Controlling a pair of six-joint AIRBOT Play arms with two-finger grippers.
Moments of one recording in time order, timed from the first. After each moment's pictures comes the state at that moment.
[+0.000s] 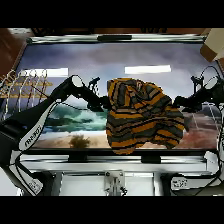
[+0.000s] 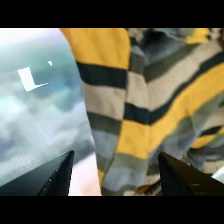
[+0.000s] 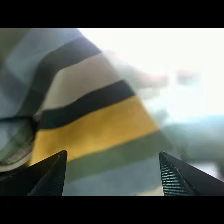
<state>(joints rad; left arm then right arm) -0.41 -1.86 1.59 0.88 -1.21 -1.58 -0.30 -1.58 1.31 -1.36 1.26 1.39</state>
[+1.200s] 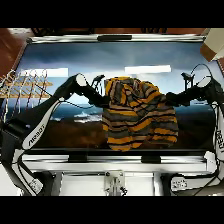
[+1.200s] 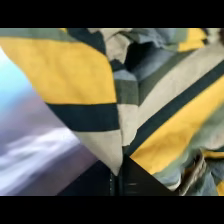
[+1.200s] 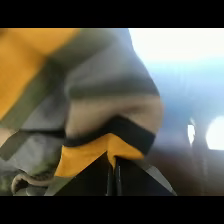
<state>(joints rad) -0.41 -1.88 1.69 1.00 -1.21 -1.46 -0.23 -1.58 1.31 -1.13 1.18 1.28</state>
